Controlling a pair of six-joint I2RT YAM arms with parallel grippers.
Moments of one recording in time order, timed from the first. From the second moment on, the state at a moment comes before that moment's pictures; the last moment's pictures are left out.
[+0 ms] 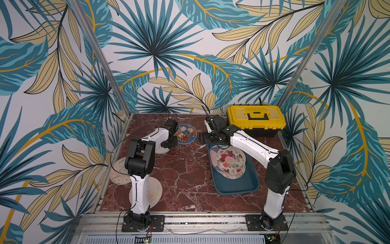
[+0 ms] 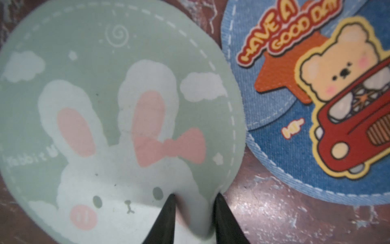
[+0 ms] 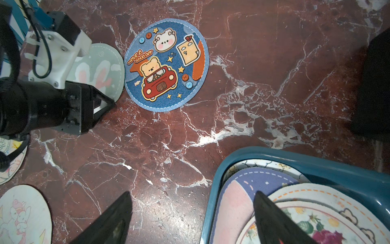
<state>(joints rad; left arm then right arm) -0.22 2.10 1.54 -0.72 -0.14 -0.37 0.60 1.89 1.63 -0.66 0.05 0.34</state>
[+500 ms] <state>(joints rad) -0.21 2.09 1.53 -0.72 -0.15 -0.36 0.60 1.89 1.63 -0.66 0.04 0.34</state>
